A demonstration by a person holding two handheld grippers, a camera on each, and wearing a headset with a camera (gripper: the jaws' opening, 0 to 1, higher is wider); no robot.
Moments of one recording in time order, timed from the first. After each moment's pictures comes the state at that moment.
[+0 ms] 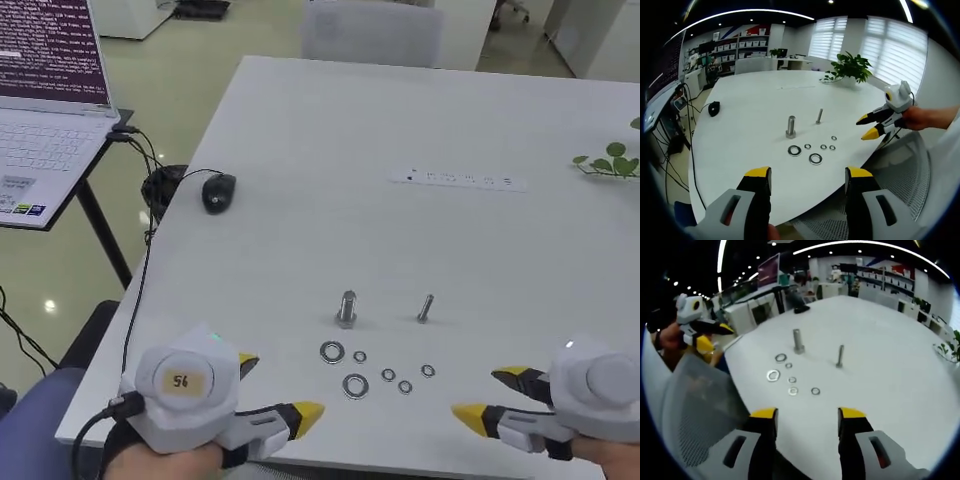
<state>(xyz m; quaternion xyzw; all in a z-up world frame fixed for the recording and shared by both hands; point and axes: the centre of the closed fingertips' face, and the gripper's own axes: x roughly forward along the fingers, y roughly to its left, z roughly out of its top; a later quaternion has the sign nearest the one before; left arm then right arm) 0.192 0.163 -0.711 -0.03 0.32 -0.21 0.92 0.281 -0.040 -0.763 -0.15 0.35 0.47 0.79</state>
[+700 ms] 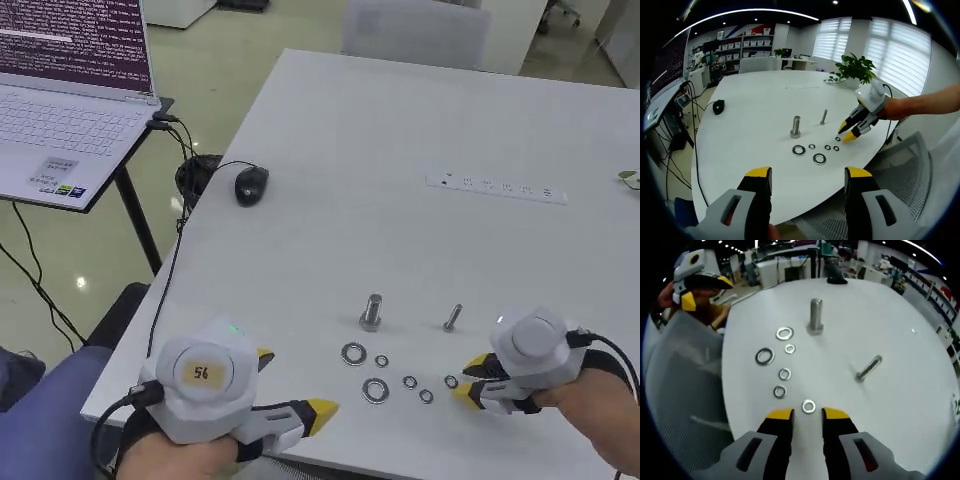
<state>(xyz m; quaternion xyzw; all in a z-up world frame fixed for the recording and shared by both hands) 0.192 0.172 -0.709 -0.03 0.32 -0.19 0.93 0.314 0.002 -0.817 -0.32 0.38 0.55 0.67</state>
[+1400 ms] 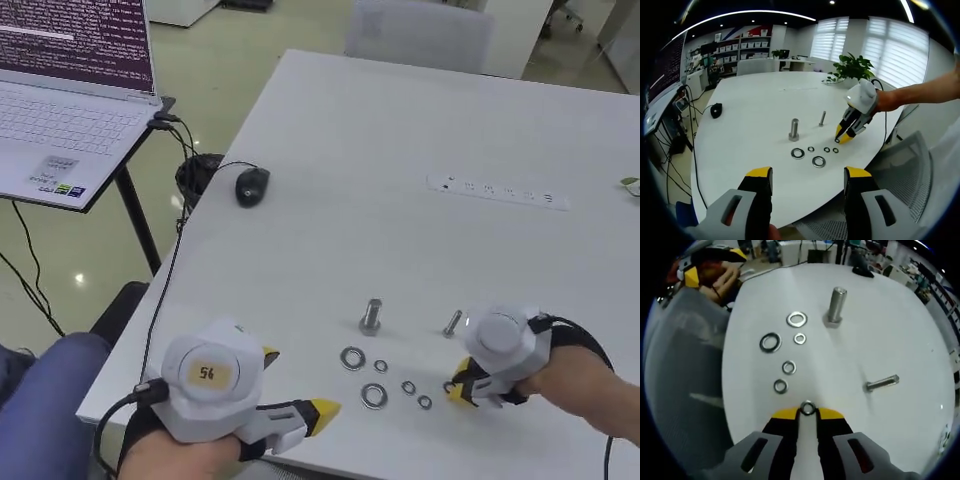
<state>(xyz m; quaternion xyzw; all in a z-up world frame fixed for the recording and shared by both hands) 0.199 0.167 -0.708 -0.03 0.32 -0.20 0.93 0.315 0.002 -0.824 -0.41 0.40 0.58 0.58</state>
